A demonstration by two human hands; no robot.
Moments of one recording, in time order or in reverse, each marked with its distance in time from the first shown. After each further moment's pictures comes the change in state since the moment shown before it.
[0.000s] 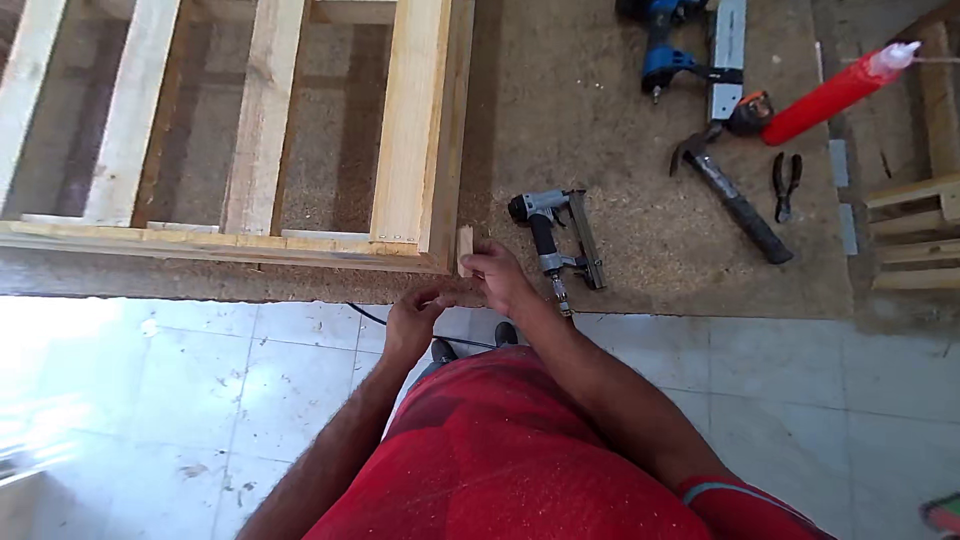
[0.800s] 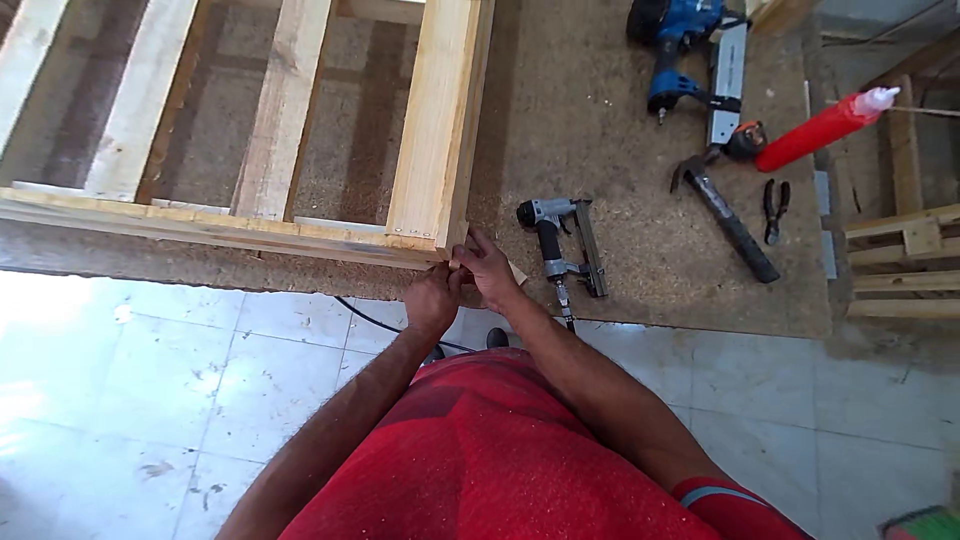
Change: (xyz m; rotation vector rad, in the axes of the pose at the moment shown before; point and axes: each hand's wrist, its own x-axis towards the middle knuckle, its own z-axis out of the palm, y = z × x) left_hand 0.044 0.007 0.028 0.666 0.217 0.254; right_hand 0.028 0.025 0.017 -0.081 -0.120 -0.157
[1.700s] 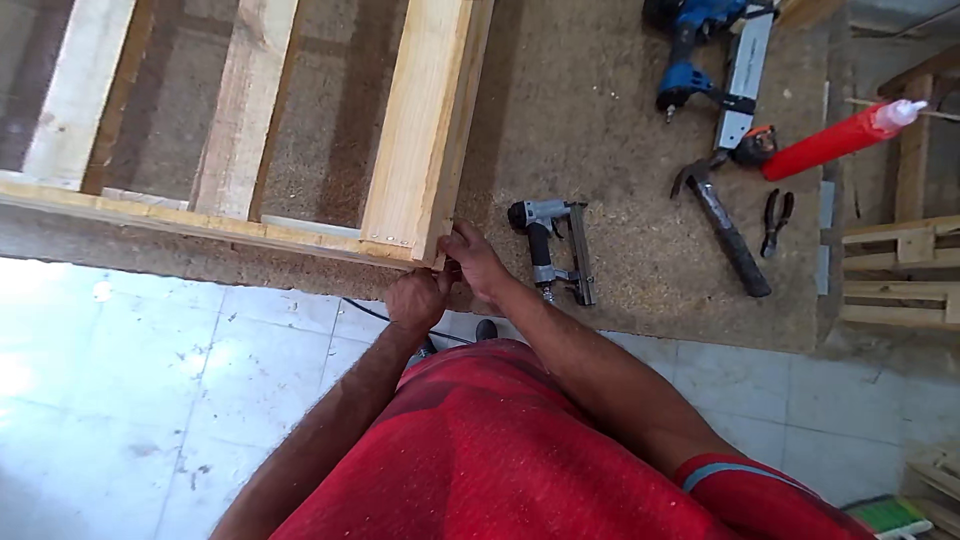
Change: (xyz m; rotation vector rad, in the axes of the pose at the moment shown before) left_hand 0.011 0.013 -0.003 0.215 -0.078 -0.173; right_hand 0.022 -0.025 -0.004 -0.043 -0.165 0.152
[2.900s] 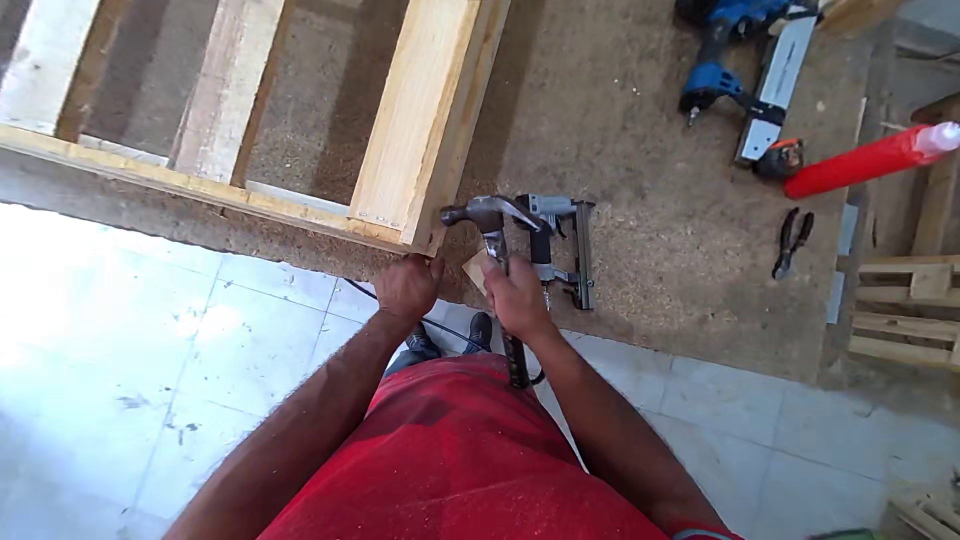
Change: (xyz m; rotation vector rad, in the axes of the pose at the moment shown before) left_hand -0.002 0.012 0.002 0.056 0.011 -0.033; right_hand -0.086 -0.003 -0.052 -0.564 0.207 -0.106
